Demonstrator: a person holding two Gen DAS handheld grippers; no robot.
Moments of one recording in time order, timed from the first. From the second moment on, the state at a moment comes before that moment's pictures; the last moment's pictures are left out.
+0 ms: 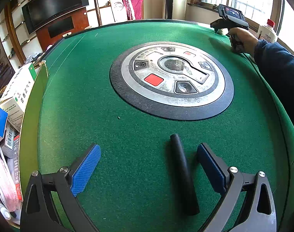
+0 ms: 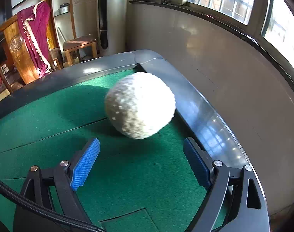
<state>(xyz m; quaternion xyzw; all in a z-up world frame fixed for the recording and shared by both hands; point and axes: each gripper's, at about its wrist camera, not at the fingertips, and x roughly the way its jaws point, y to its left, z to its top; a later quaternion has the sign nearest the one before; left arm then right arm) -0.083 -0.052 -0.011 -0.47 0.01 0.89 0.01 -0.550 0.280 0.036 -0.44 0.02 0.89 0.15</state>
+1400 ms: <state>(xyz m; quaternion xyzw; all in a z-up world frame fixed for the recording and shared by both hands) -0.084 -0.047 -0.013 -0.46 0.01 0.89 0.01 -0.562 0.242 0.161 -0.35 0.04 0.93 0.13</state>
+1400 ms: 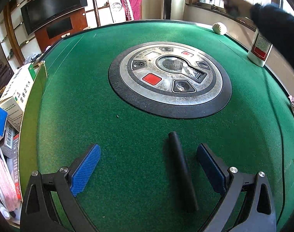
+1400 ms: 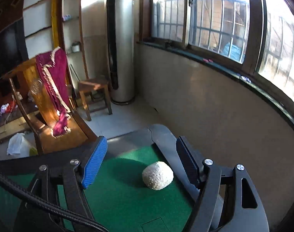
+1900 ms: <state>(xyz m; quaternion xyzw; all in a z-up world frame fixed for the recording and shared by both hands) -0.086 -0.045 -0.012 -0.46 0.01 0.89 0.01 -0.558 0.282 0.088 -0.41 0.08 0.90 0.14</state>
